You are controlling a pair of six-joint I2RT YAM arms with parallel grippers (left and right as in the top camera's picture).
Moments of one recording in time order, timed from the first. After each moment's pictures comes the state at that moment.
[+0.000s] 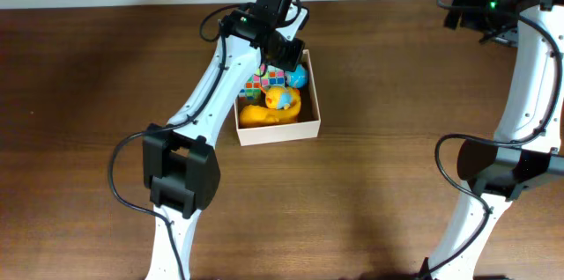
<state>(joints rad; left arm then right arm) -0.43 2.28 2.21 -0.98 0.12 0.01 -0.22 2.26 2.73 -1.61 -0.07 0.13</state>
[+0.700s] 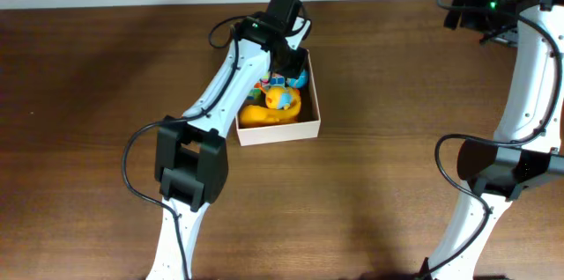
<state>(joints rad) -0.45 2.36 2.21 -0.96 0.10 -0.01 -0.22 2.26 2.73 -1.61 -0.07 0.13</state>
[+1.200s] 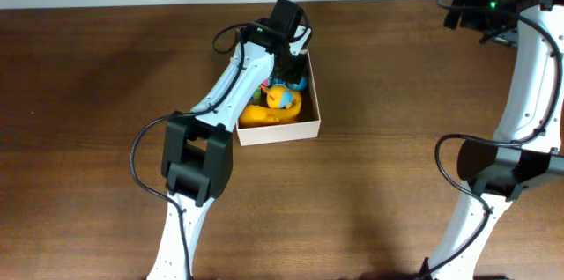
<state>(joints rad) -0.45 2.43 2.21 -0.94 0.10 -0.01 -0.22 2.26 2.73 -1.61 -0.07 0.13</state>
